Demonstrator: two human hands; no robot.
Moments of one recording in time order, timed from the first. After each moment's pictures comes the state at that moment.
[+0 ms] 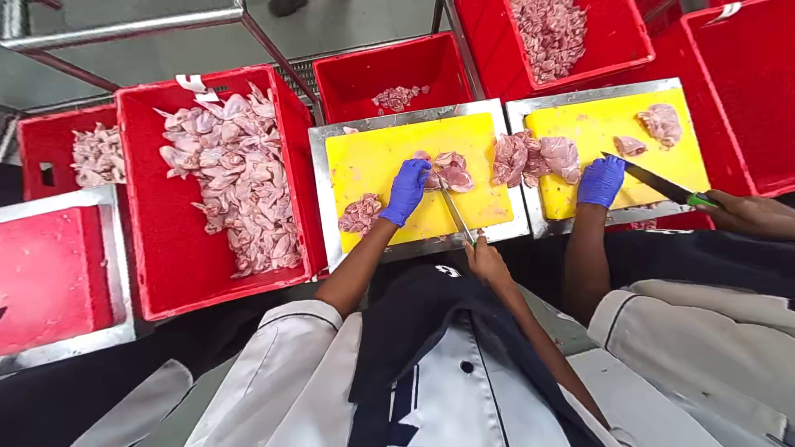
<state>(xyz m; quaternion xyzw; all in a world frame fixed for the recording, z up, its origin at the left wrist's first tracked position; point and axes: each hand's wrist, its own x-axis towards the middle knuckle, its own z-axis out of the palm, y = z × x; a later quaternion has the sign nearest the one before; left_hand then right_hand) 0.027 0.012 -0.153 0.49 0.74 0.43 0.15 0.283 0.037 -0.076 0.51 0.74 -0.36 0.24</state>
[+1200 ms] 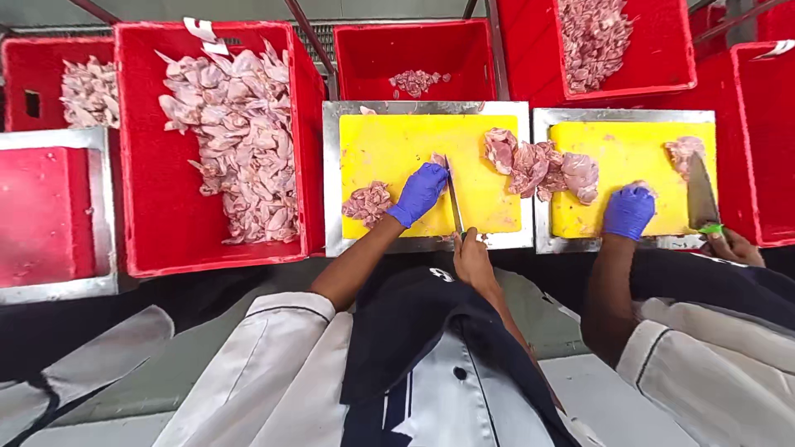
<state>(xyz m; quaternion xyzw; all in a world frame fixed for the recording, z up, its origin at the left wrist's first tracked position) 0.040 0.003 -0.156 0.53 0.76 0.35 0.18 0.233 0.022 -0.066 0.49 0.77 -0.34 0.22</state>
